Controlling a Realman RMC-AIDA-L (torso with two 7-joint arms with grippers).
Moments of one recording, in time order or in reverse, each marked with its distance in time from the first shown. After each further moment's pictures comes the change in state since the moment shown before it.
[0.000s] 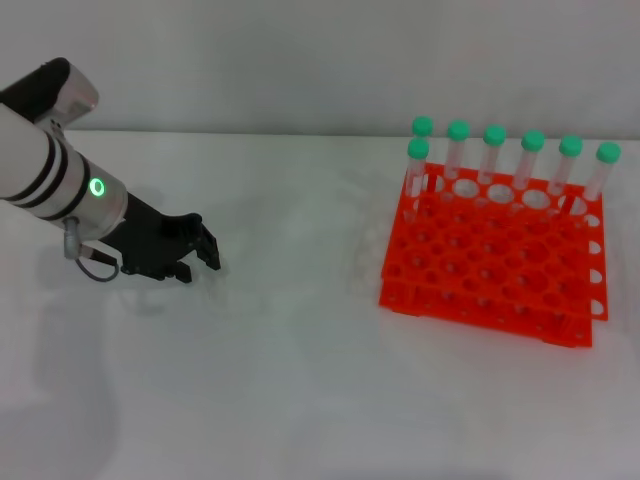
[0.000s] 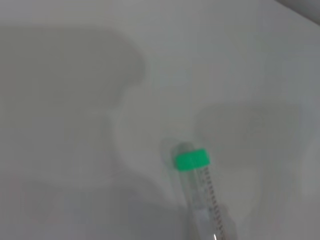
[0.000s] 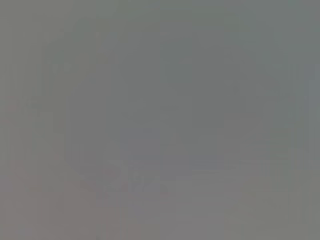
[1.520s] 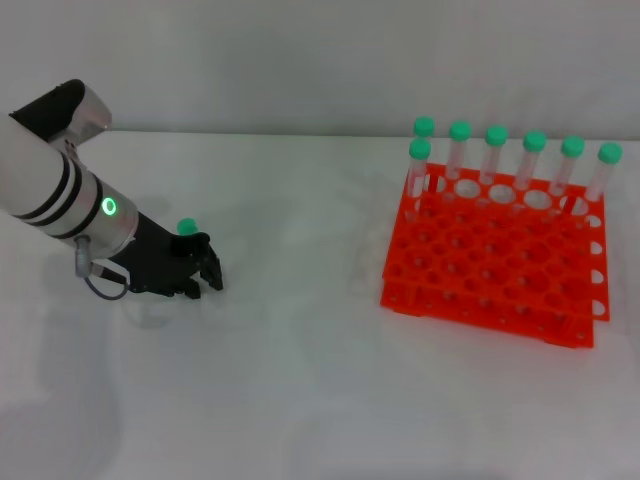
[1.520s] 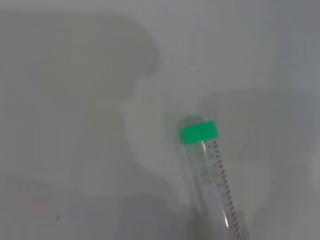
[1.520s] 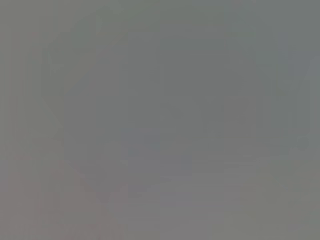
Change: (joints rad) left arm -0.009 -0.012 -0.005 -0.057 0.022 -0.027 -0.005; right arm 0.001 0.005 0.008 -0.004 0.000 0.005 0.000
